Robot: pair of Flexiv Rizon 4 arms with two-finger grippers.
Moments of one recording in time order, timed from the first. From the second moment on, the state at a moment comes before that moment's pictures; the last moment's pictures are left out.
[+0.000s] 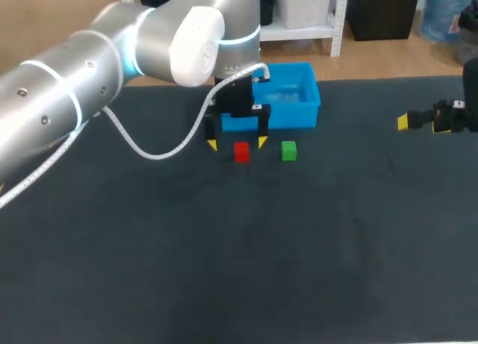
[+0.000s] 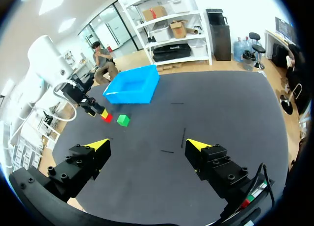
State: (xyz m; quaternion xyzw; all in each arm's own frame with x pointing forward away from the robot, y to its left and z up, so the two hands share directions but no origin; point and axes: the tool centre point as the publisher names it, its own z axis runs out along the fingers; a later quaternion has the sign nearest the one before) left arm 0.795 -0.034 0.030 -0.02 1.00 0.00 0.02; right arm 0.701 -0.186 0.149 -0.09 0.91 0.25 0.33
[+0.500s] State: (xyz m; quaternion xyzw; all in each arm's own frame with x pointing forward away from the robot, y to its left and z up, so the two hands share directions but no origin) left arm 0.793 -0.035 0.012 -0.02 1.00 0.00 0.01; right arm 0.701 -0.186 0.149 -0.09 0.91 0.25 0.33
